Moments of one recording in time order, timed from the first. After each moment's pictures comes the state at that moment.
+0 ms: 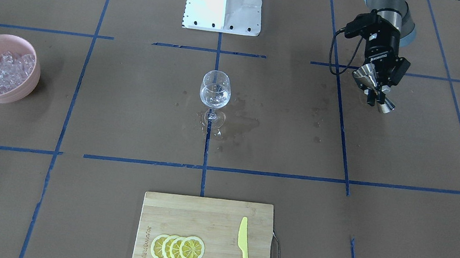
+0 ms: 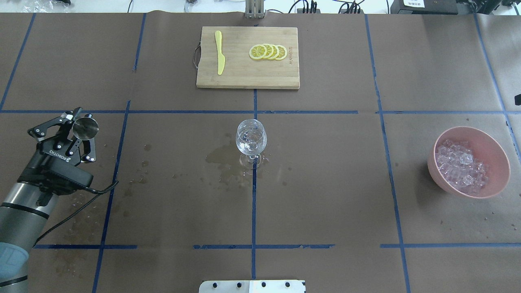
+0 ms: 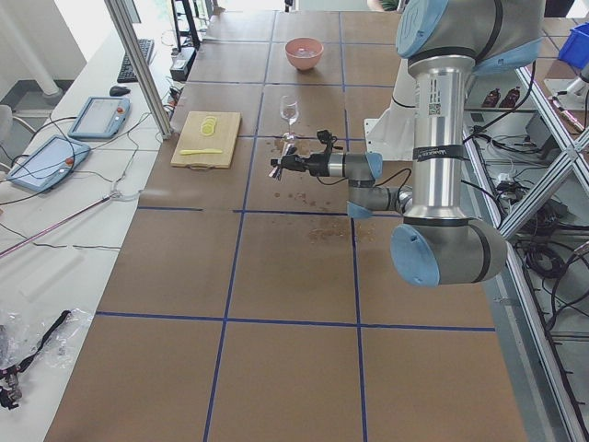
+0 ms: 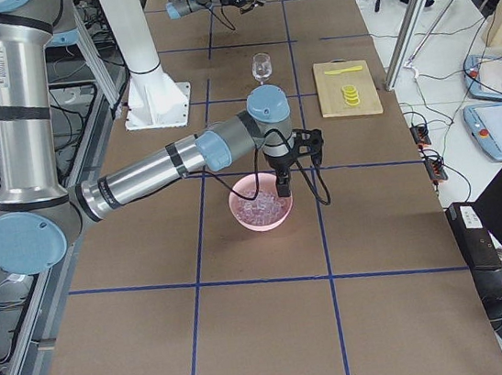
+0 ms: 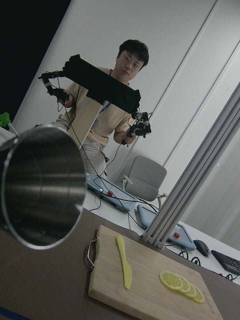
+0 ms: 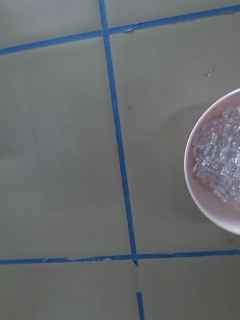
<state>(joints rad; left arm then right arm) -0.26 -1.47 -1.82 -3.03 -0.48 0.24 1.36 -1.66 1.99 -1.45 2.35 0.59</state>
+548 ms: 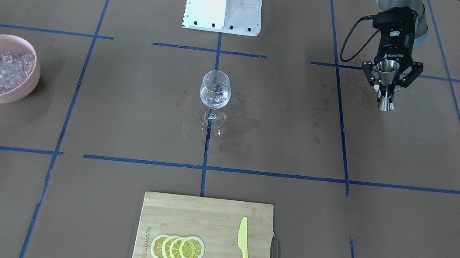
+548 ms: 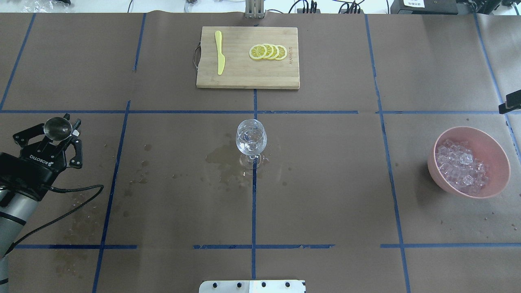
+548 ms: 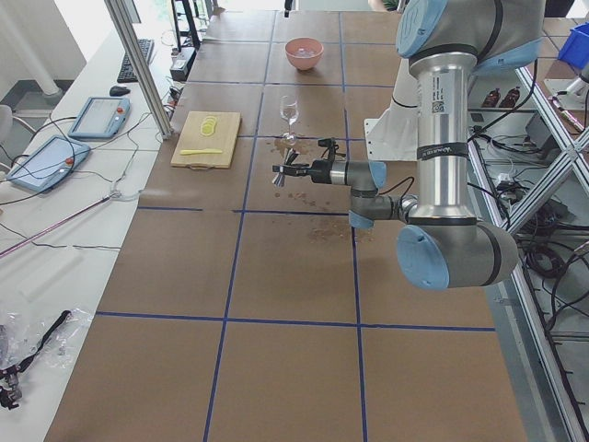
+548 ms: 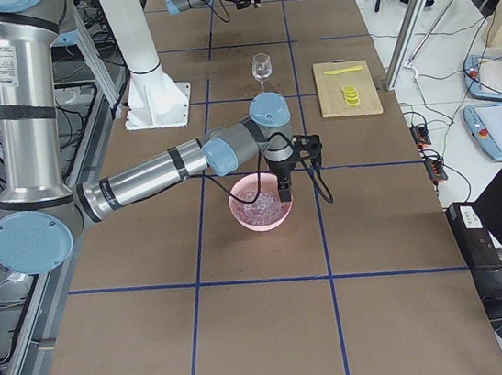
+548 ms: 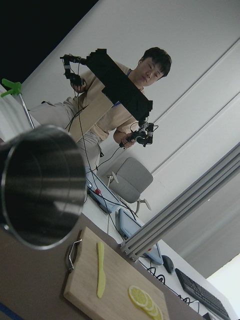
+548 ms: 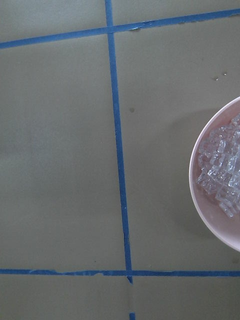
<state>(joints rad) -0.26 -1.41 -1.81 -3.13 -0.56 -0.22 1.27 -1.66 1.96 -1.39 2.27 0.63</state>
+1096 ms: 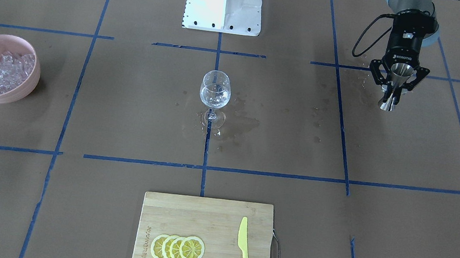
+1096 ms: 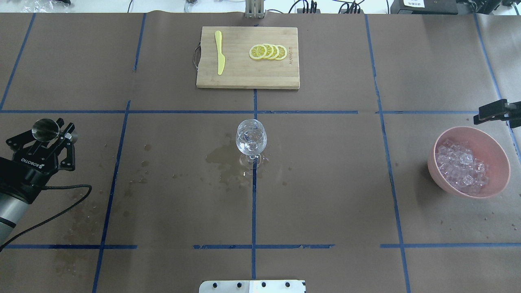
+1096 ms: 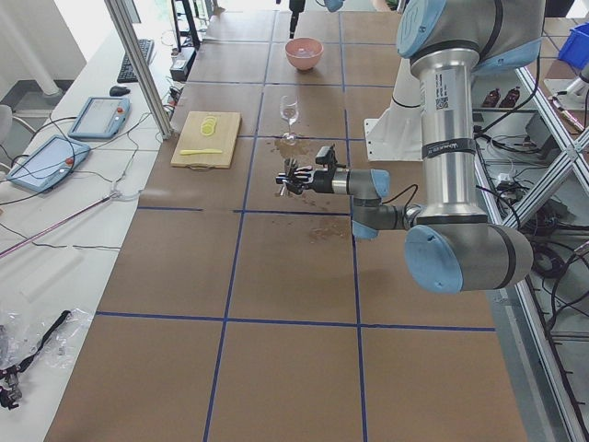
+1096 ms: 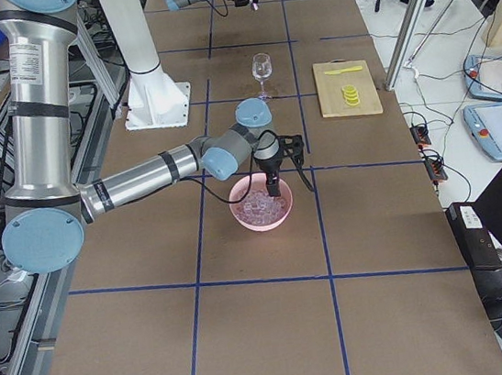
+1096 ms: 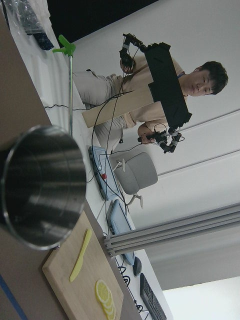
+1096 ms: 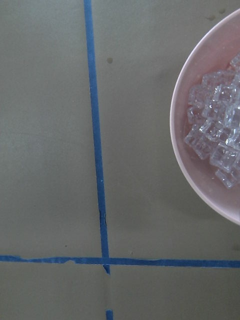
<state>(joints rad) -0.26 -1.36 -1.81 -3.13 -0.59 -0.53 1.03 -1.72 1.96 -1.15 2.10 0.88</state>
